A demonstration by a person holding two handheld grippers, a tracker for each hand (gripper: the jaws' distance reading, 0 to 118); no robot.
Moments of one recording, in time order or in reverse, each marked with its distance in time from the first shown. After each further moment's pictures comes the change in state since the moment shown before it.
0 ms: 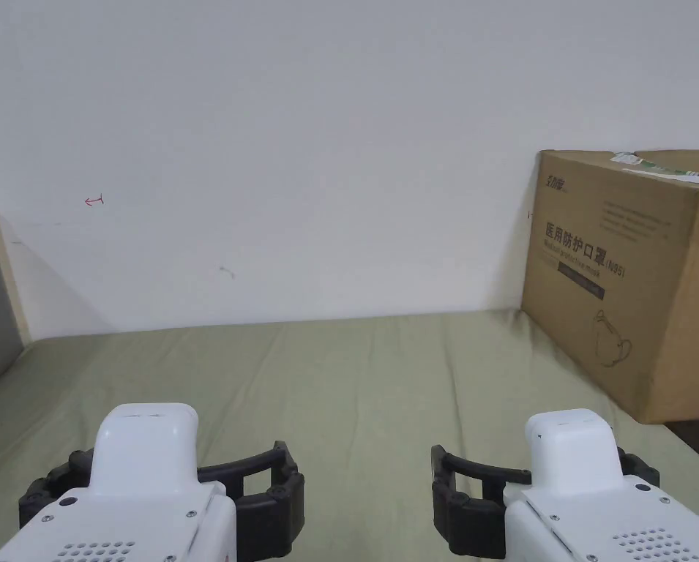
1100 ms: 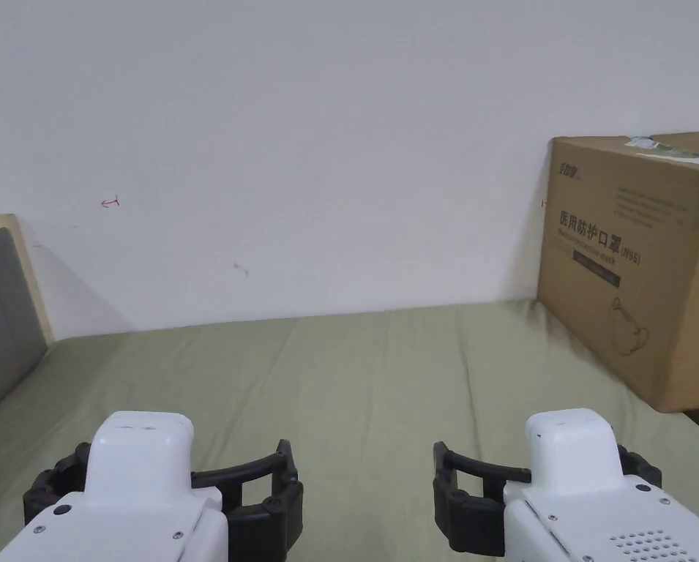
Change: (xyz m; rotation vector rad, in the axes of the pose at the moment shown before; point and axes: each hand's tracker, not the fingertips) left arm -0.004 -0.007 0.016 0.086 -0.044 -0.052; right arm -0.001 -0.001 0.006 0.024 -0.010 -0.021
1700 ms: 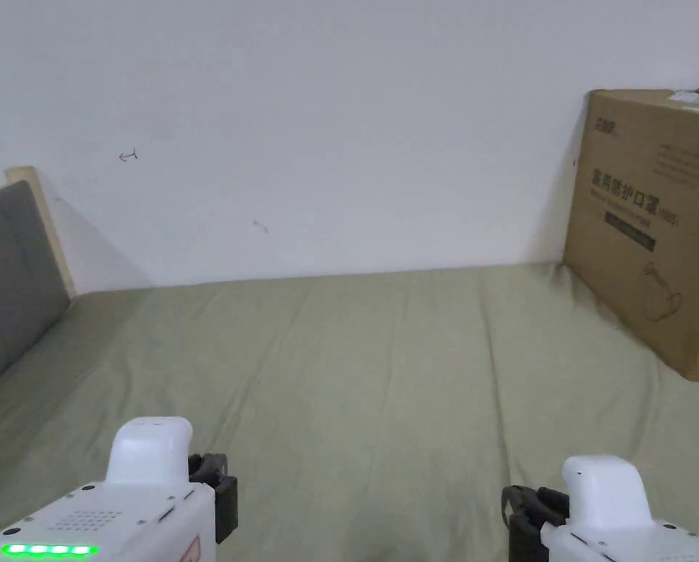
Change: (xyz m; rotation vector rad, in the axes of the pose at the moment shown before) left arm -0.039 -0.046 -0.053 -0.285 -0.048 0.089; right arm 0.024 -0.065 -0.027 -0.272 0.159 -0.126
